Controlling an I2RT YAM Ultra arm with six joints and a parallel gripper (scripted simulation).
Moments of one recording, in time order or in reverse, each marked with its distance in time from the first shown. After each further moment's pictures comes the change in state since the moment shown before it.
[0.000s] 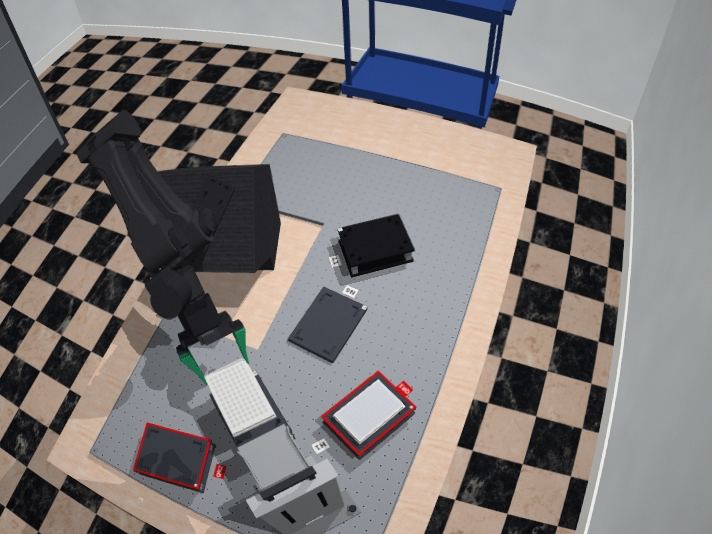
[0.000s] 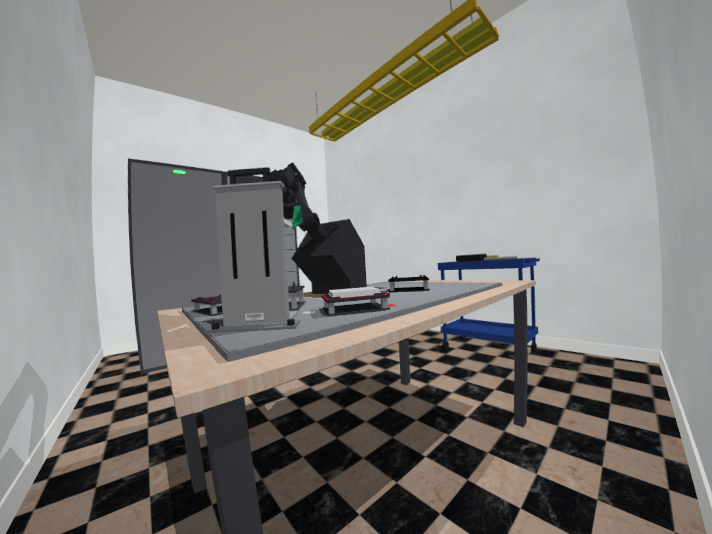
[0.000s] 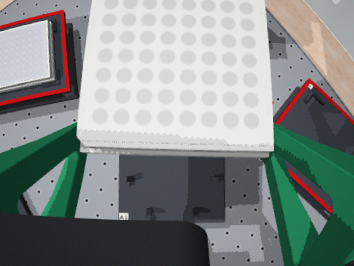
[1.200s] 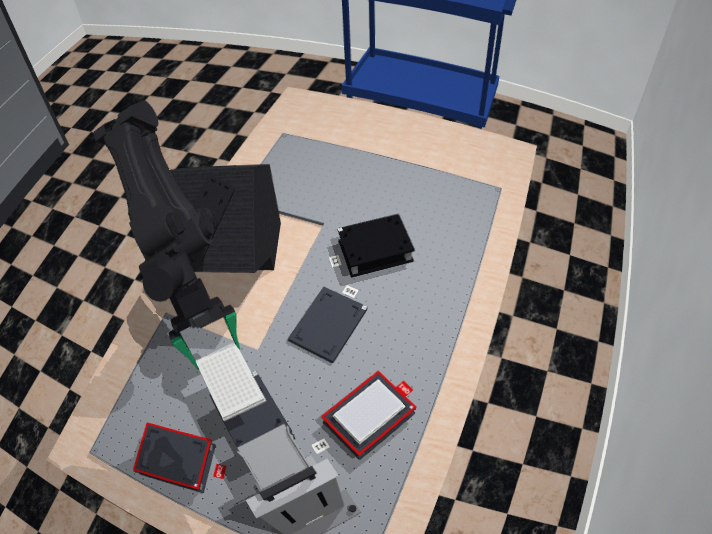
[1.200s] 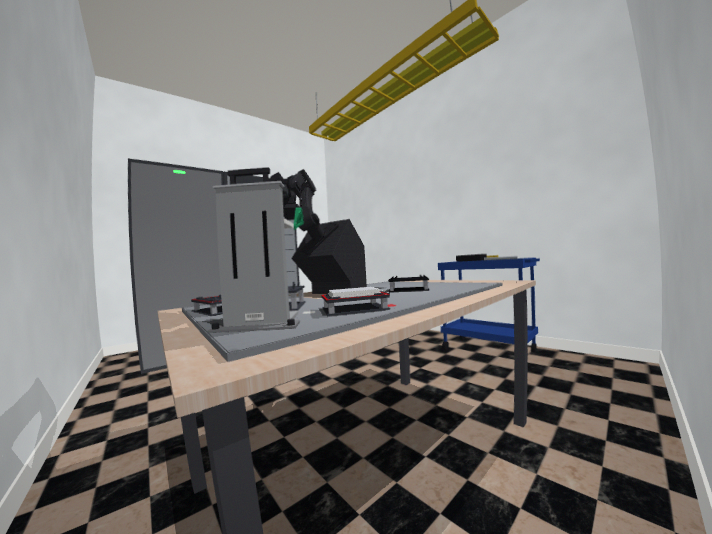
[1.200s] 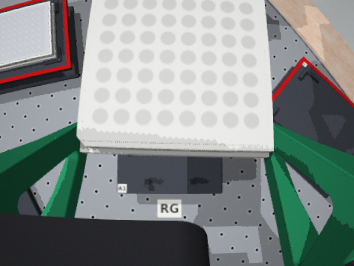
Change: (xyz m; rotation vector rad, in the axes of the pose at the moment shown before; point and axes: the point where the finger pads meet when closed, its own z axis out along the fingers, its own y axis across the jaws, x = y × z) arm 0.023 -0.002 -0.026 0.005 -0.007 -0.002
